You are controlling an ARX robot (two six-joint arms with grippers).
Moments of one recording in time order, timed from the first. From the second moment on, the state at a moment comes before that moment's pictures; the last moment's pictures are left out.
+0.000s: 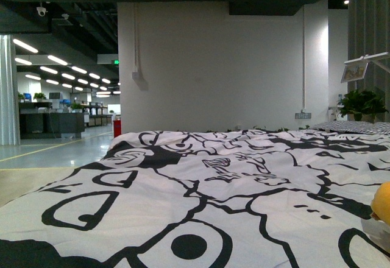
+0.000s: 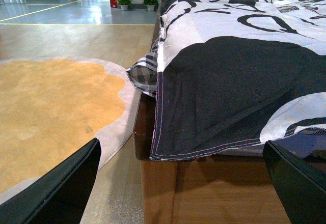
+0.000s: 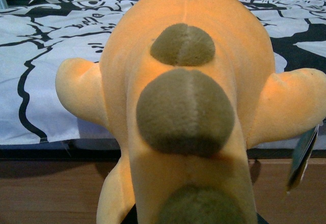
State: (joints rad) left arm 0.00 0.00 0.01 -0.01 0.00 -0.01; right arm 0.00 0.05 0.06 -0.01 0.00 0.01
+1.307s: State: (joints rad) left arm 0.00 0.00 0.01 -0.01 0.00 -0.01; right arm 0.00 0.01 0.01 0.00 0.00 0.01
